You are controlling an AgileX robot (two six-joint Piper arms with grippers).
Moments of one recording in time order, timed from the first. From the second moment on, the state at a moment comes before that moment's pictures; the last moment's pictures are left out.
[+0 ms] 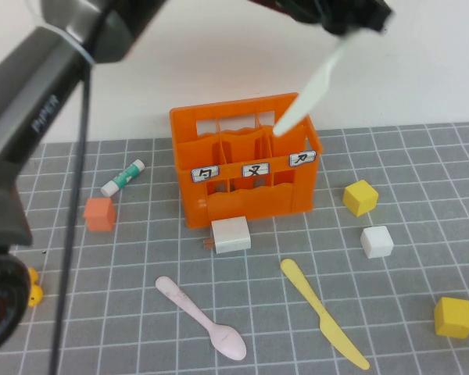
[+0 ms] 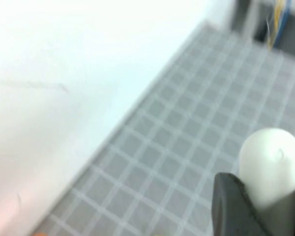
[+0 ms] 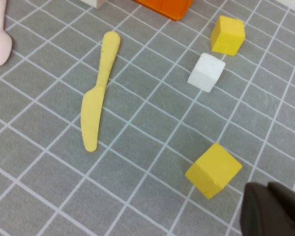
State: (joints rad) right arm 0.01 0.46 -0.33 0.56 0.70 -0.97; left arm -0.57 2.03 -2.33 -0.50 0.96 0.42
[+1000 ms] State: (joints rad) right arm 0.01 0.46 -0.33 0.57 0.70 -0.99; left arm -0.33 2.23 -2.15 -1.62 1.00 1.49
